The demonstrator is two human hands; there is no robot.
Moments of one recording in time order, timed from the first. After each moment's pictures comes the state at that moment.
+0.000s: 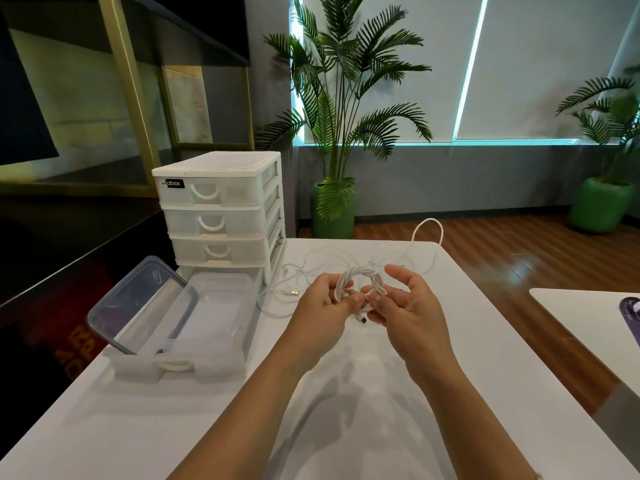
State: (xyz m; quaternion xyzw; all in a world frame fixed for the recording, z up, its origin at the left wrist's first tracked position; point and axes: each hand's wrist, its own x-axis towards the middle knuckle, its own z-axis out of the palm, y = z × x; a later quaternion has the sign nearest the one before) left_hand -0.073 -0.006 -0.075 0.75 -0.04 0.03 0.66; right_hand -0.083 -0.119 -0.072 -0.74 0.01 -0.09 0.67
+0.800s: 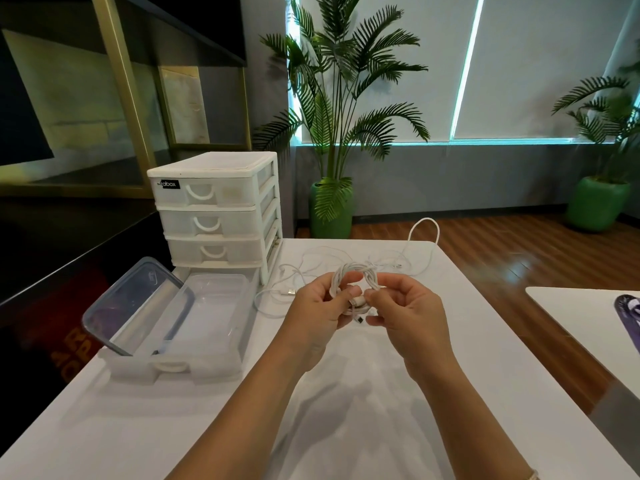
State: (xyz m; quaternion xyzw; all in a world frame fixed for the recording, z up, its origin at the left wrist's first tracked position) left_hand -0.072 -0.008 -0.075 0.64 -0.05 -0.01 0.77; right_hand -0.082 -0.126 -0.075 -0.72 -0.02 -0.13 0.68
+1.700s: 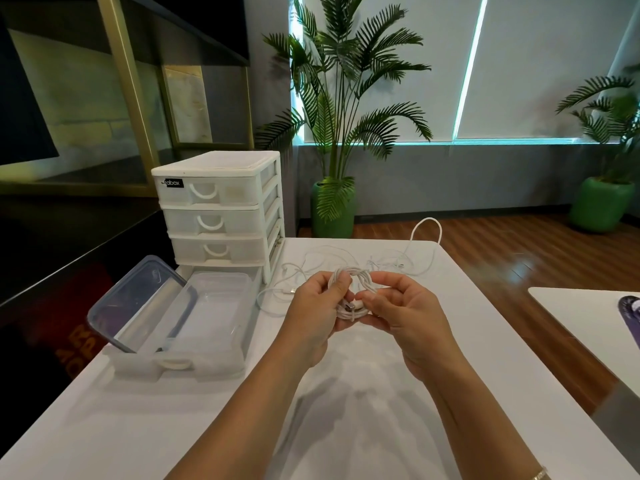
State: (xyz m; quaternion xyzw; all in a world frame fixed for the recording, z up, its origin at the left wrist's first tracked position) left_hand -0.069 -0.008 -0.074 0.63 0.01 0.01 0.77; right_hand -0.080 -0.129 -0.071 -0.65 -0.06 -0.01 0.76
